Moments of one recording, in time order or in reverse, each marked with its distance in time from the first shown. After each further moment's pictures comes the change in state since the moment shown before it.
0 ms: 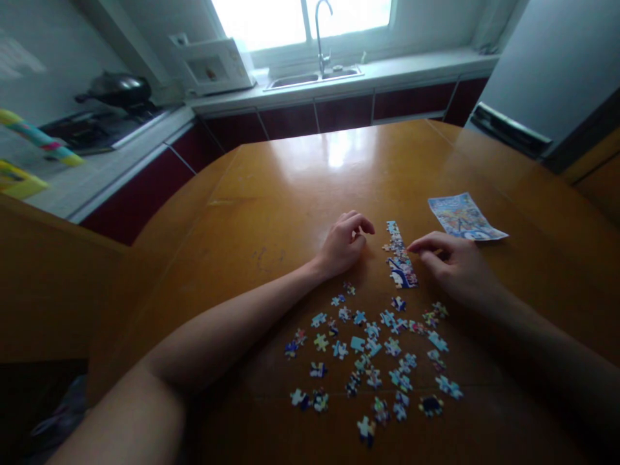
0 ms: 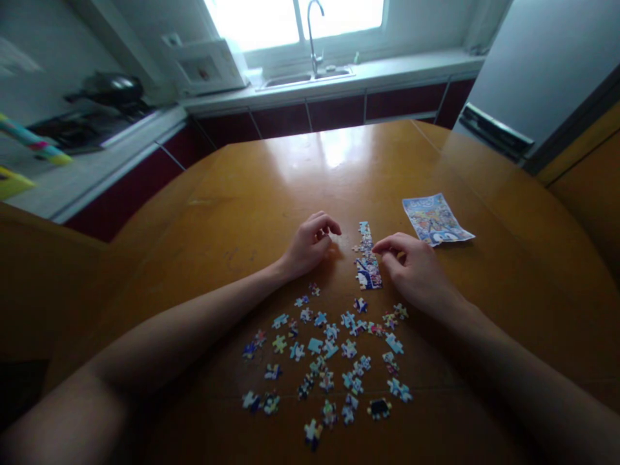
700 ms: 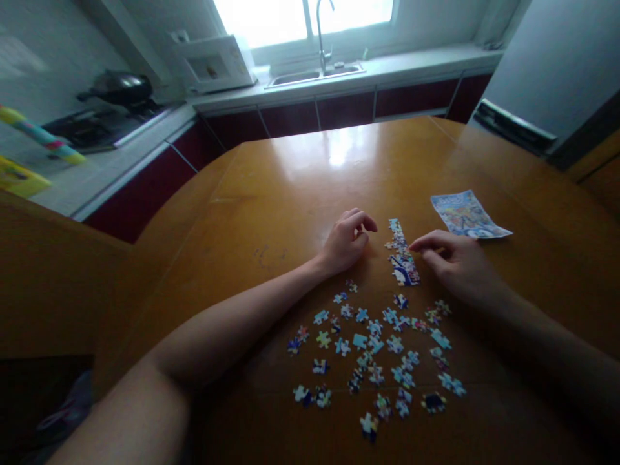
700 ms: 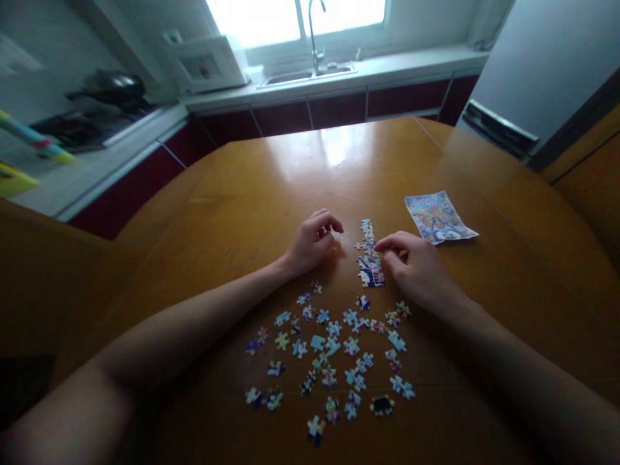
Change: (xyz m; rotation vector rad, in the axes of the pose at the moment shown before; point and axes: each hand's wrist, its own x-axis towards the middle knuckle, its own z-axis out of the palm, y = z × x) left_hand 0.000 -0.002 0.001 -0.024 0.006 0.014; right_hand -0.001 0.000 0.000 -0.009 -0.018 0.004
